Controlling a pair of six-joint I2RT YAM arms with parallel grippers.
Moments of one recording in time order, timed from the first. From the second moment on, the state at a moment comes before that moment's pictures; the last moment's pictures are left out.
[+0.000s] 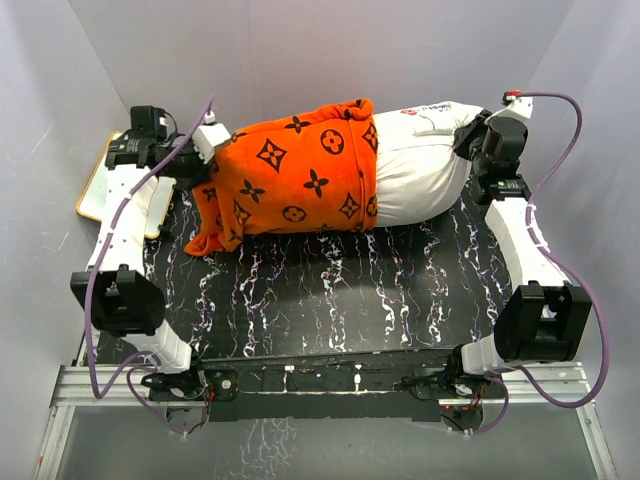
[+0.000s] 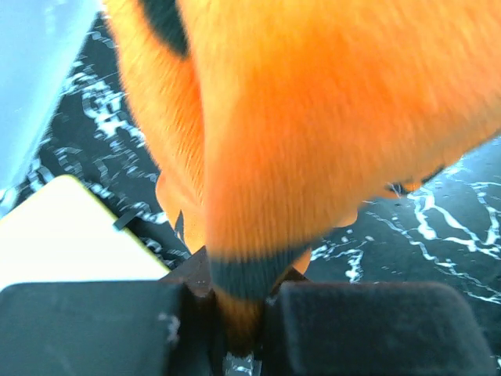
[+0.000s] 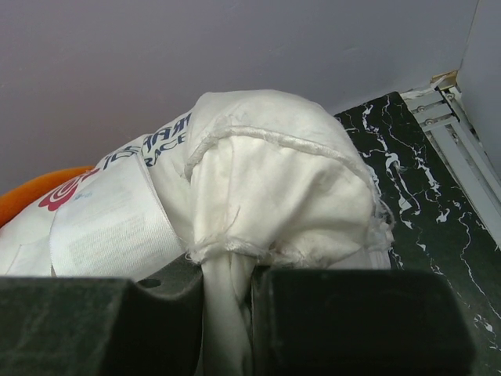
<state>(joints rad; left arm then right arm) 0.02 1.67 1.80 -1.09 0.53 0.93 -0.06 1.43 1.27 0.03 0.02 0.37</state>
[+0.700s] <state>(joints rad) 0.50 1.46 1.51 -0.75 0.57 0.76 -0.12 1.48 1.18 0.11 -0.09 0.57</state>
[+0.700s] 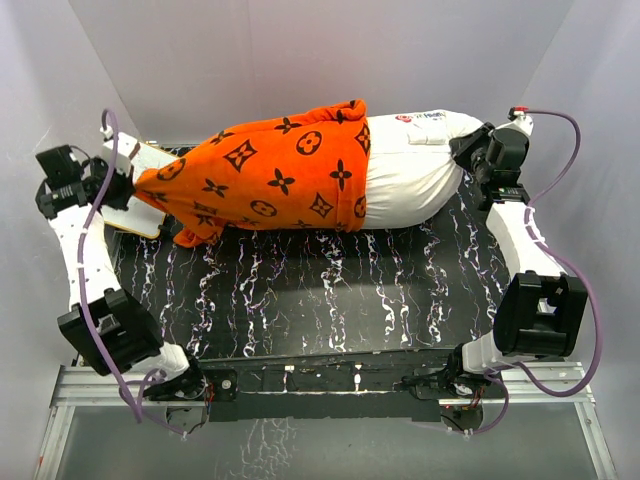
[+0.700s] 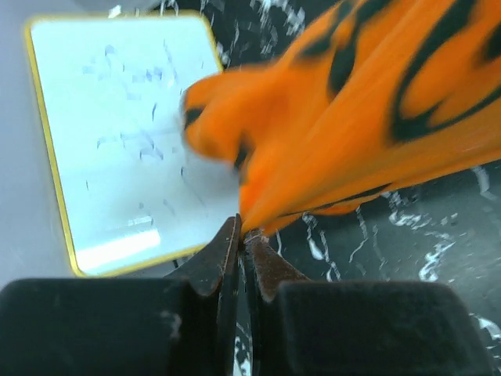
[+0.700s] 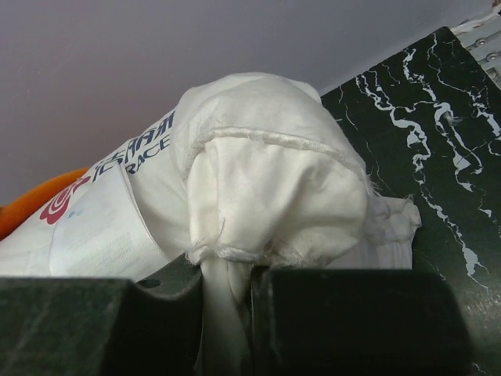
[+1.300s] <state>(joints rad) 0.40 1.47 1.53 -0.86 0.53 0.80 -0.07 1.54 1.29 0.02 0.25 0.42</state>
